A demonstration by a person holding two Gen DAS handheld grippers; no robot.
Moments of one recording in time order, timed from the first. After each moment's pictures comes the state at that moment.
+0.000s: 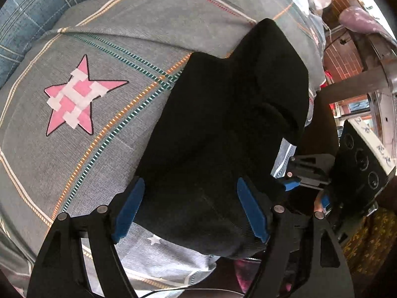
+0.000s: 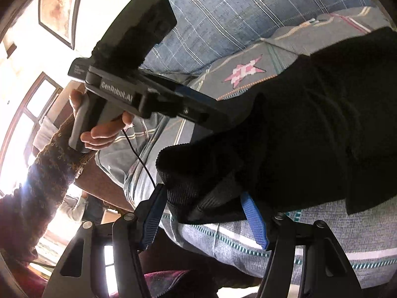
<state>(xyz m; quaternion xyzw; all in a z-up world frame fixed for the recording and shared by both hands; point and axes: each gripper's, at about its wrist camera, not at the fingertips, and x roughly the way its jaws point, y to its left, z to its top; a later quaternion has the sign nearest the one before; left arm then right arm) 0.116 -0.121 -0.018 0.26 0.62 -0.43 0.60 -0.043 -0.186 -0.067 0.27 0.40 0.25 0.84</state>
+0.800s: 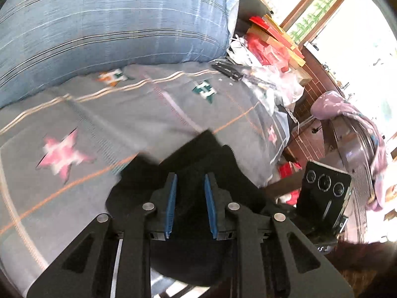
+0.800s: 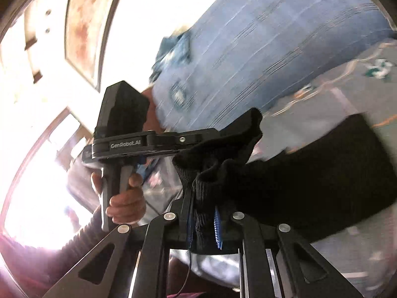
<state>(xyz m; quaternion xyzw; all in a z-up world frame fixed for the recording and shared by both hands) 0.085 -0.162 0.072 0.03 0.50 -0.46 0.73 -0.075 -0.298 -0.004 0.35 0.25 0.24 0.87</state>
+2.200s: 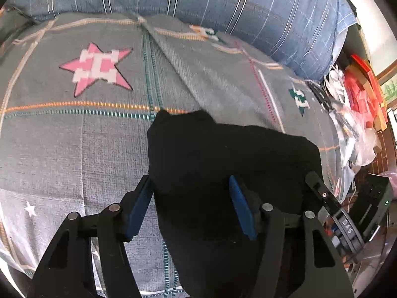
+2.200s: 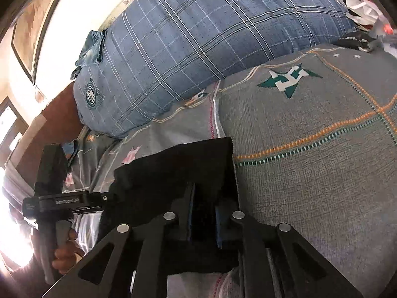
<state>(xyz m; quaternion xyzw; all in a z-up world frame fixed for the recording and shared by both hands) 0.073 -0.150 -0.028 -0.06 0.56 -0.19 0.80 -0.034 -0.403 -0.053 0.26 0.35 0.08 0.90</state>
